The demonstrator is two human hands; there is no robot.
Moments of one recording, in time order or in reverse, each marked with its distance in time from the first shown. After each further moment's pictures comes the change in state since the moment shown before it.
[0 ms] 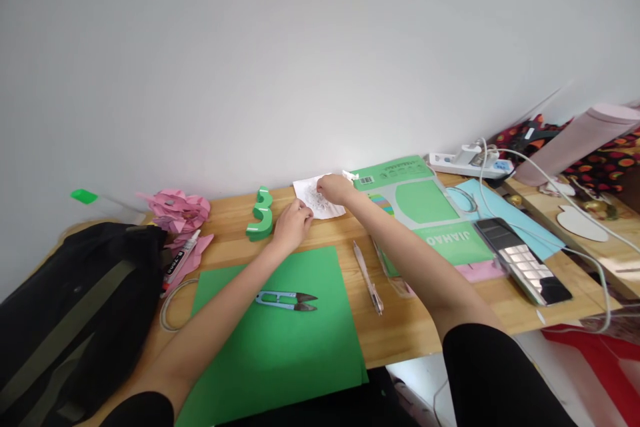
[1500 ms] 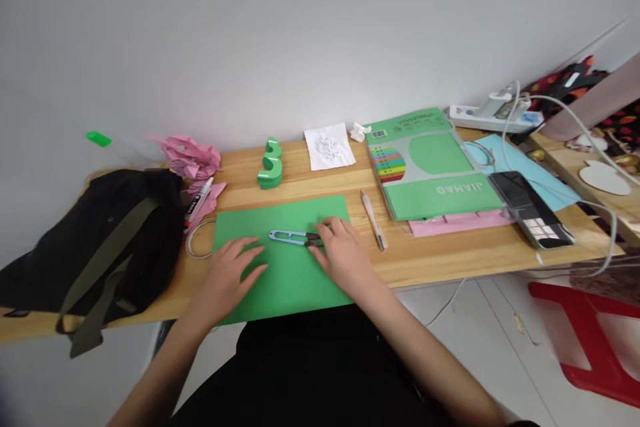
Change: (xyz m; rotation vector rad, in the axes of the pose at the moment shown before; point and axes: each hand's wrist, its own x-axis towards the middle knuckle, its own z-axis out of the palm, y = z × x) left_hand -0.225 -0.046 -0.041 0.104 0.011 0.059; right_hand -0.204 -0.102 0.086 0.212 0.176 -0.015
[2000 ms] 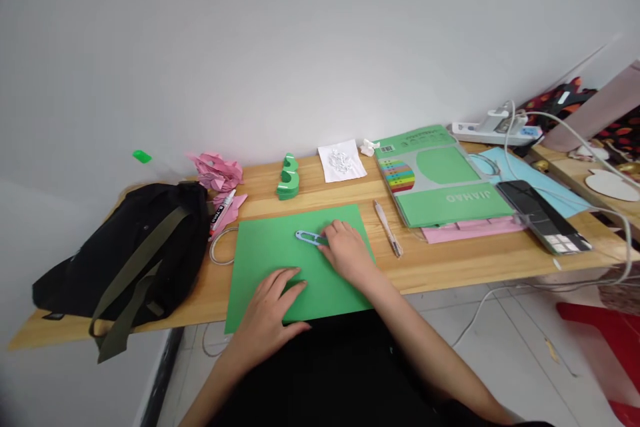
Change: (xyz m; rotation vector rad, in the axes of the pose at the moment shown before) left_hand -0.031 0.036 0.016 -0.146 -0.069 0.120; right_hand 0.025 -0.010 0.016 0.059 0.044 -0.014
